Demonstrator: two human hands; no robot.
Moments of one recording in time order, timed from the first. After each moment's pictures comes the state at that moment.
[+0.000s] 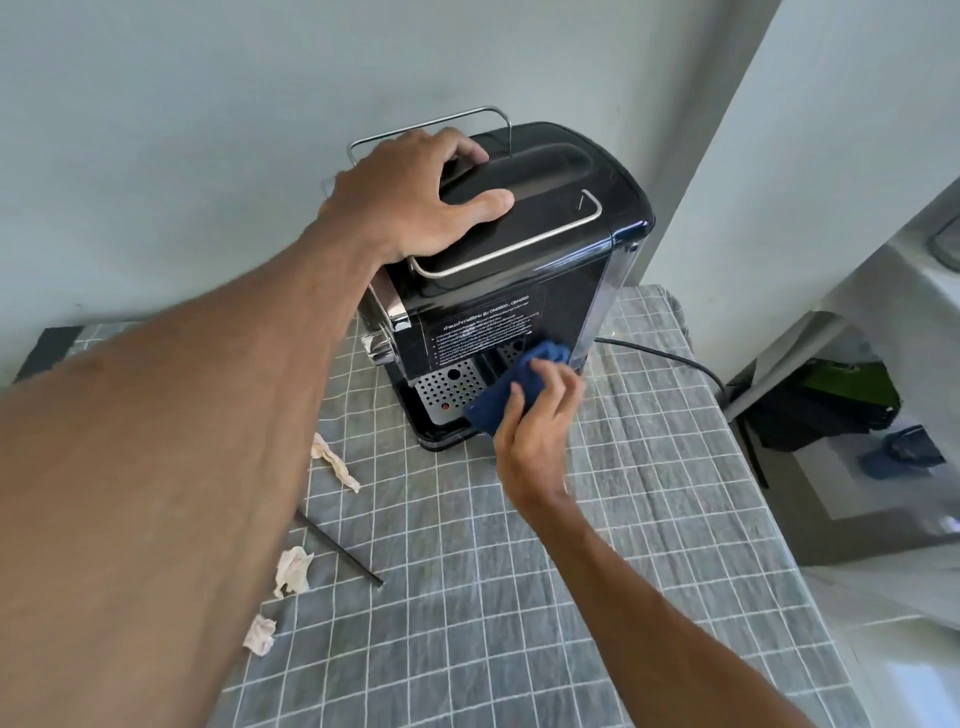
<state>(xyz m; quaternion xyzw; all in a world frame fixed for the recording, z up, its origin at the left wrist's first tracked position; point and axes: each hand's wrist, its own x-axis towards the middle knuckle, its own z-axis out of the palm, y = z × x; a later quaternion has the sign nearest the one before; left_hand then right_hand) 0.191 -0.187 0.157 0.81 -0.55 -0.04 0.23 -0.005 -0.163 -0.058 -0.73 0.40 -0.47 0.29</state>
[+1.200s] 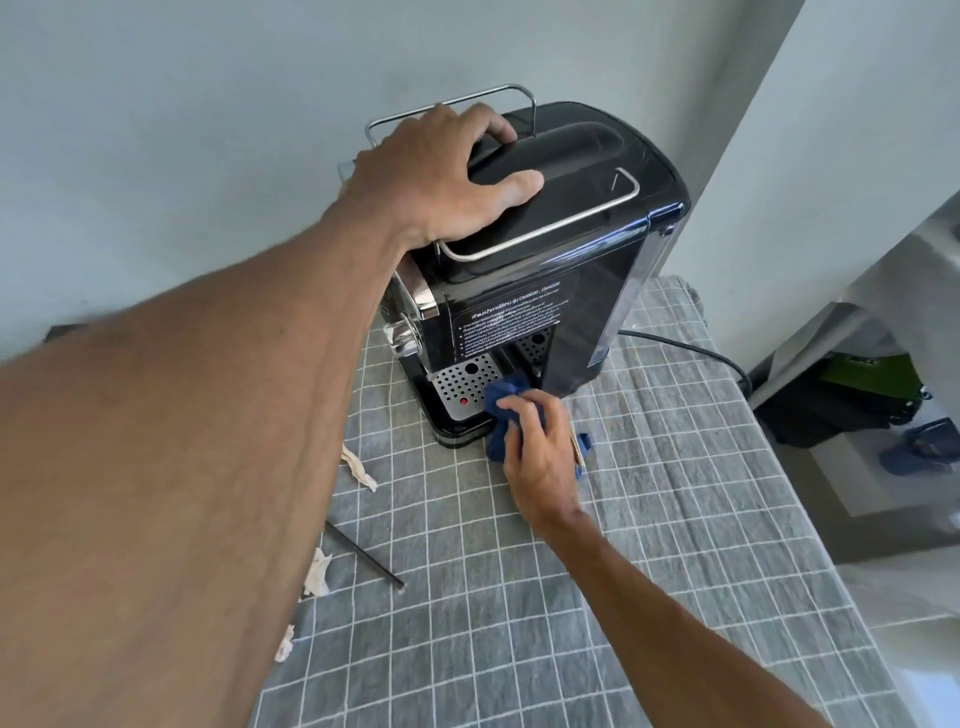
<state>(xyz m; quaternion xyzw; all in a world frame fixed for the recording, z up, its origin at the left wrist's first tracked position) 0.189 -0.185 0.157 0.80 -0.56 -0.03 0.21 -0.014 -0.146 -0.109 -0.83 0.36 -0.37 0.21</state>
